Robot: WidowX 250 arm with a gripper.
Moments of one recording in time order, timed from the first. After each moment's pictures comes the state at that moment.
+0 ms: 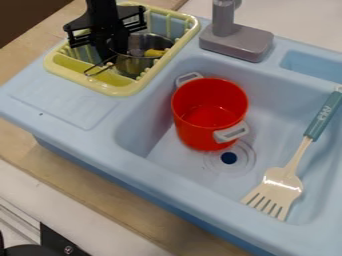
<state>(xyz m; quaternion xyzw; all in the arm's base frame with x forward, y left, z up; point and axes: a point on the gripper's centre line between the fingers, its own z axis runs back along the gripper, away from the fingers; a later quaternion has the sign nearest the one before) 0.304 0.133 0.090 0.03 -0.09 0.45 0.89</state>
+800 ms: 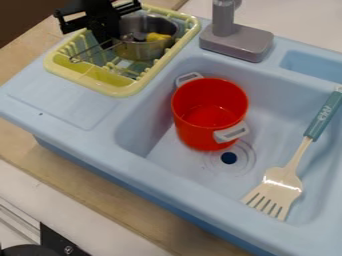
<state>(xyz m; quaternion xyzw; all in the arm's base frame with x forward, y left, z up) 0.304 0.128 0.119 -0.02 -0.12 0.43 0.89</state>
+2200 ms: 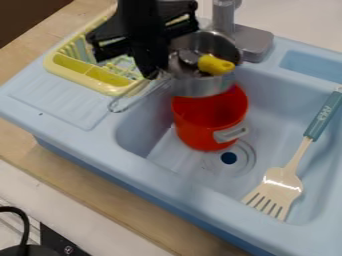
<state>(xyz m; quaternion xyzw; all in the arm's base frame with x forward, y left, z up) 0.247 0.018 0.144 -0.02 -0.16 0.41 0.90</state>
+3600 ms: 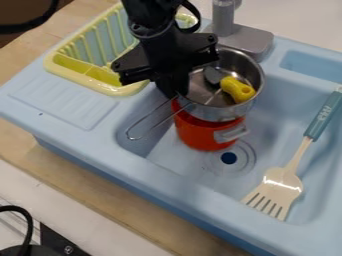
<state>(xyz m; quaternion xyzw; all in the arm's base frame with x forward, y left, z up) 0.259 0.012 0.116 -0.05 -0.21 0.34 0.91</state>
